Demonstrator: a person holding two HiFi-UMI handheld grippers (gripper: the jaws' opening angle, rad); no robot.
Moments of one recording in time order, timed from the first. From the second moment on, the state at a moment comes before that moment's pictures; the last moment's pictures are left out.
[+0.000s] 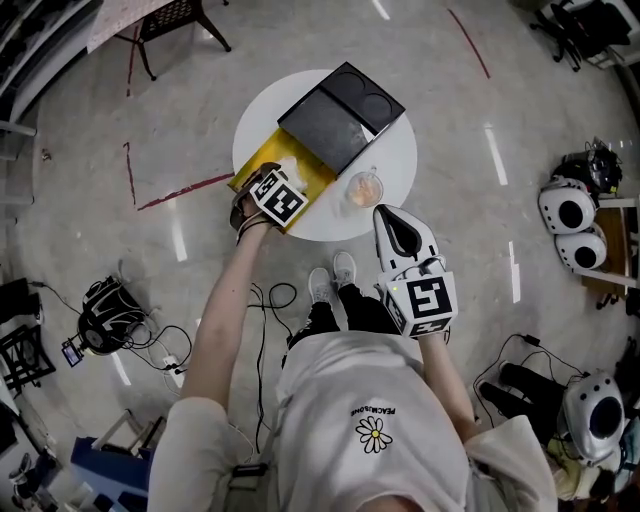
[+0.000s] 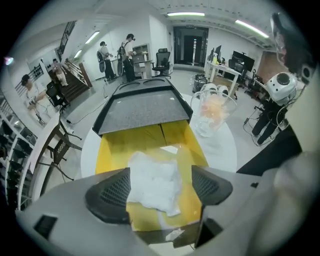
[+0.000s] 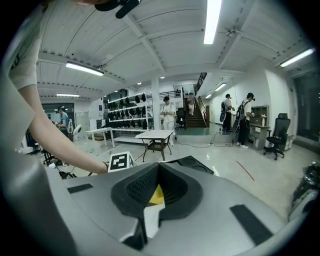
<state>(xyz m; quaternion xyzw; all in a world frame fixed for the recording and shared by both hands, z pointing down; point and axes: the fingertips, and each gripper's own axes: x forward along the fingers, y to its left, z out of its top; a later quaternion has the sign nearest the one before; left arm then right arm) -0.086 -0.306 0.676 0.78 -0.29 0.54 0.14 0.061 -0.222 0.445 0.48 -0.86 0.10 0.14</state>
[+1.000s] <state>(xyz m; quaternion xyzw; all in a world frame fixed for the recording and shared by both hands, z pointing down) -0.116 -0.273 0.275 0.79 -0.61 0.05 -0.08 0.014 -0.247 0.356 0.45 -0.89 0.03 0.03</state>
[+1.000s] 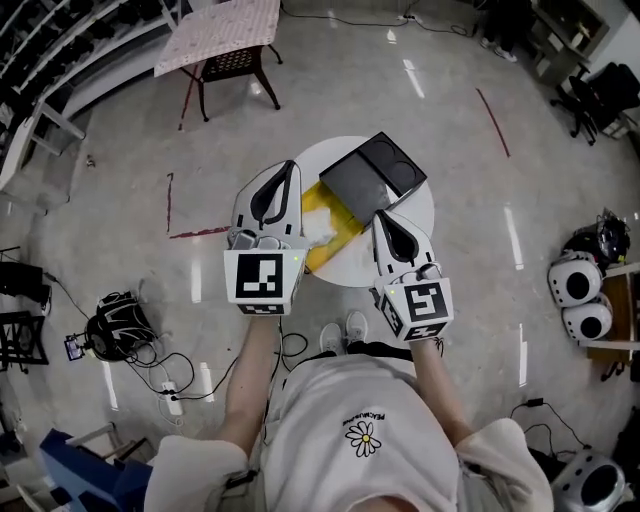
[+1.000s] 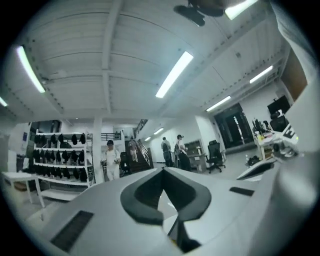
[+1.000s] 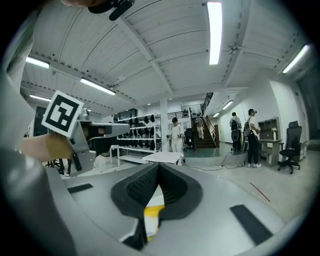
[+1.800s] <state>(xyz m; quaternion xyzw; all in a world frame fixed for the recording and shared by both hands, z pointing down) -0.169 -0.204 0.317 0.72 -0.69 -0.01 -0.04 -0.003 -0.236 0.356 0.44 -0.90 0.00 0.04</state>
